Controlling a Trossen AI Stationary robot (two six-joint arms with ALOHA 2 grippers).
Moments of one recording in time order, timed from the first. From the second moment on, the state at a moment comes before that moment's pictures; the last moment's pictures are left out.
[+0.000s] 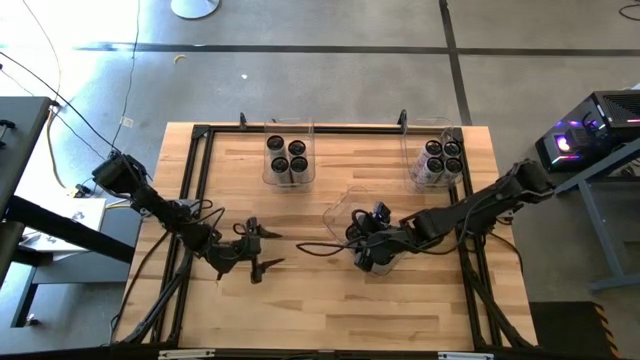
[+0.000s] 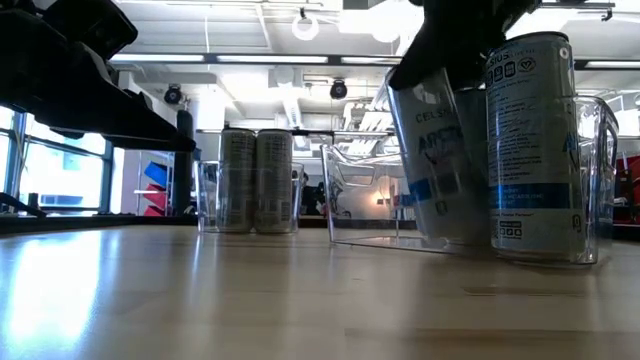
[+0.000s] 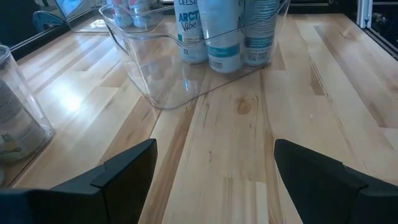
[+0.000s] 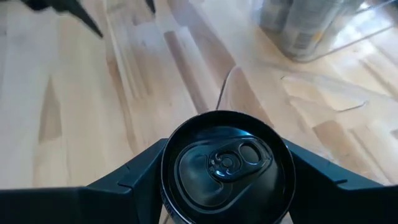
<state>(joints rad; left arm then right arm) -0.64 1.41 0.33 0.57 -0.75 -0.31 0.38 1.49 1.03 -0.39 0.50 0.58</state>
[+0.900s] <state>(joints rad) -0.64 1.41 0.34 0.60 -0.76 -0.33 0.44 1.48 1.30 -0.77 0.44 0.60</state>
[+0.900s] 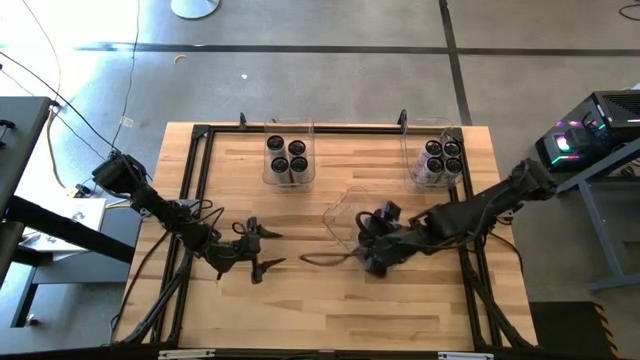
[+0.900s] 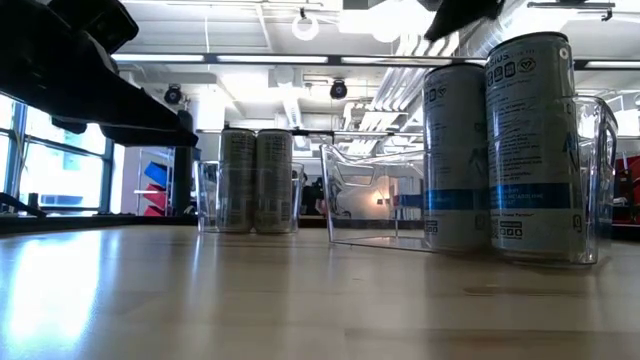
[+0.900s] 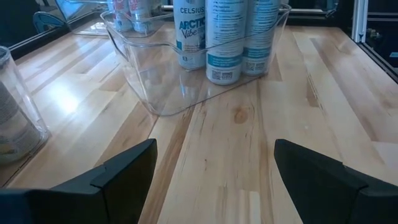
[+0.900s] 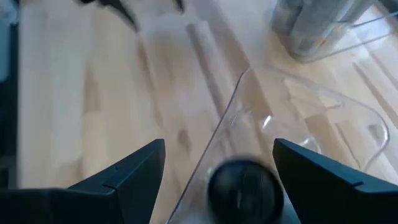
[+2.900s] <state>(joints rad) -0.49 1.44 0.34 0.71 -0.57 -0.28 0.61 1.65 0.88 -0.30 0.47 0.99</state>
